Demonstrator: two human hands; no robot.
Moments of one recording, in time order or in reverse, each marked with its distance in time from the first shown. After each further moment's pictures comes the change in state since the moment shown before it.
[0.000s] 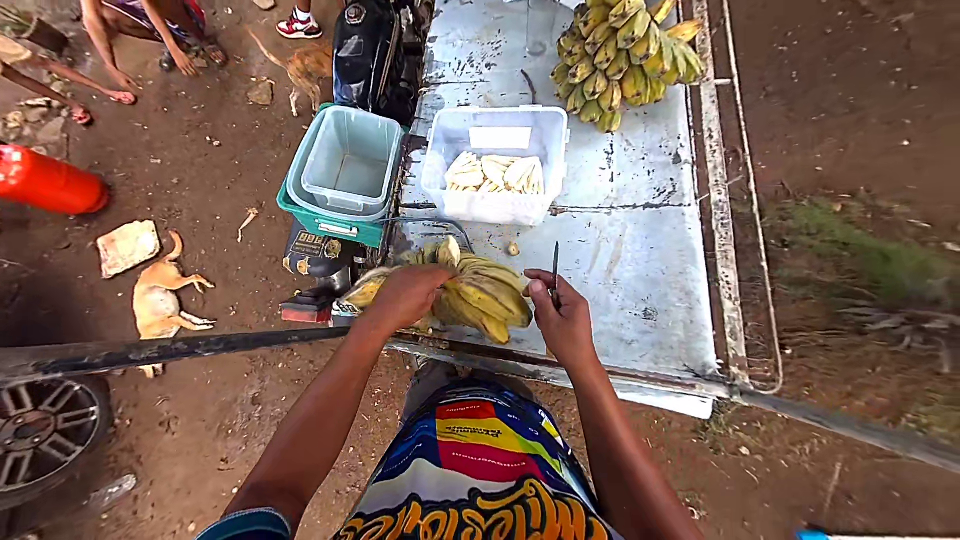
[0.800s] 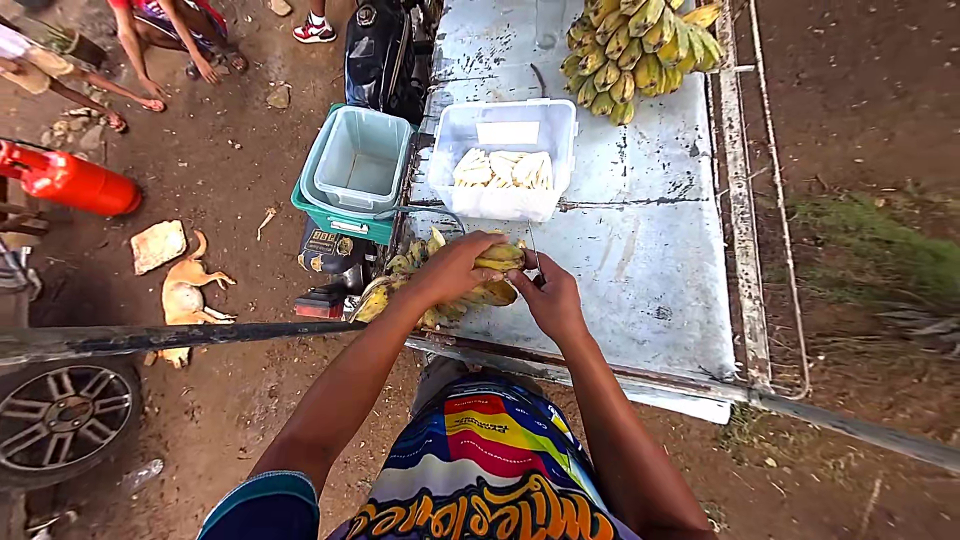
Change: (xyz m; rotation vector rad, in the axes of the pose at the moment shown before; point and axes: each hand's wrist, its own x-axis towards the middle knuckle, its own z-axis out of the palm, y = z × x) left_hand 0.052 0.042 -0.013 -0.361 0.054 -0.017; right_hand 0.028 -0.012 0.014 -0.153 -0.065 0.000
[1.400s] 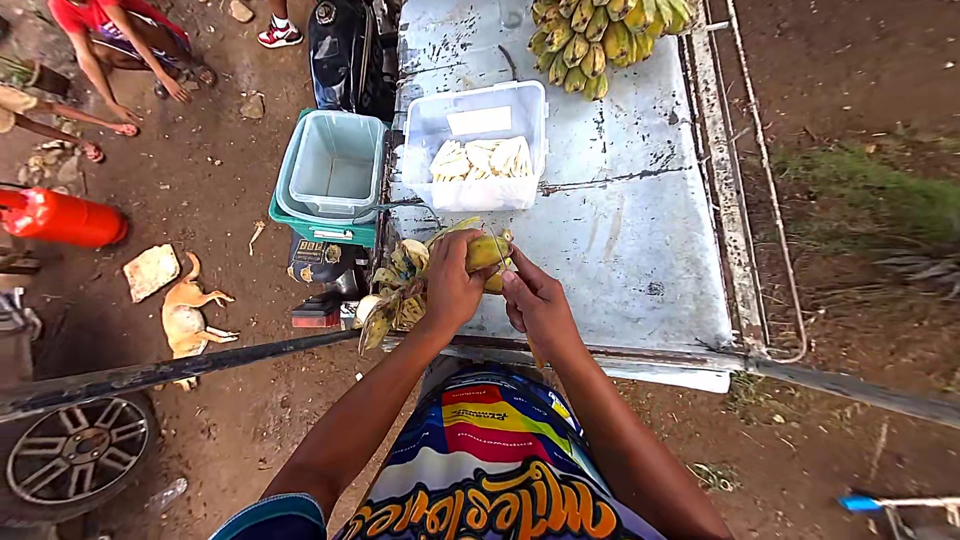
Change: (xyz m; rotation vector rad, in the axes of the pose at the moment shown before) left_hand -0.010 0.019 0.057 -0.027 0.532 -0.050; right_hand -0.031 -0.023 0.001 0.662 -0.064 0.278
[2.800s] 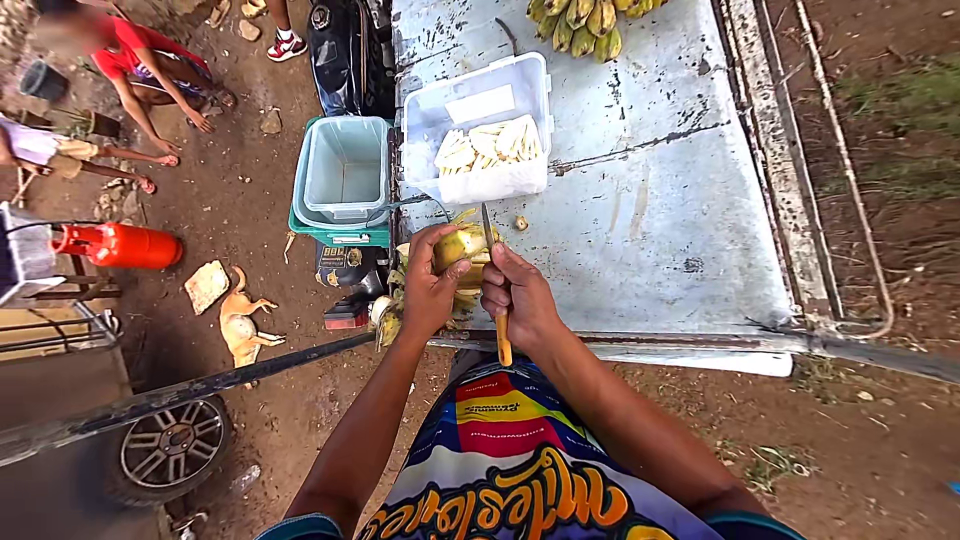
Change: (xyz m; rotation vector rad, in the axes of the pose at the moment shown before) left_hand -0.008 -0.027 -0.041 -0.430 -0.005 0.024; right_hand 0.019 0.003 0.046 0.729 0.033 0.263
